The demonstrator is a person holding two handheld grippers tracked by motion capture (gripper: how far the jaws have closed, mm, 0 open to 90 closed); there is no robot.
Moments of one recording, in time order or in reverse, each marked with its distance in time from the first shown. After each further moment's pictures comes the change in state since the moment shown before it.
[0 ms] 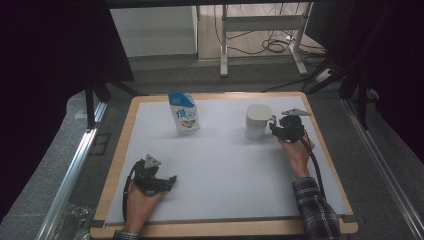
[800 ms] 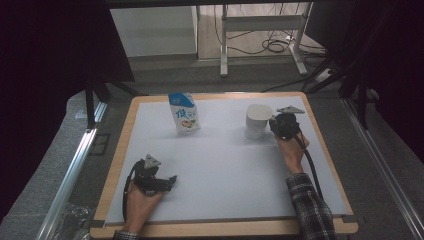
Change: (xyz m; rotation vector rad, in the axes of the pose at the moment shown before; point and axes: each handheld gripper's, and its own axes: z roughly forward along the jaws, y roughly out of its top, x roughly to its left) left arm 0.000 0.000 0.000 -0.002 0.001 -0.001; right arm 0.011 0.008 0.012 -0.013 -0.078 -0.005
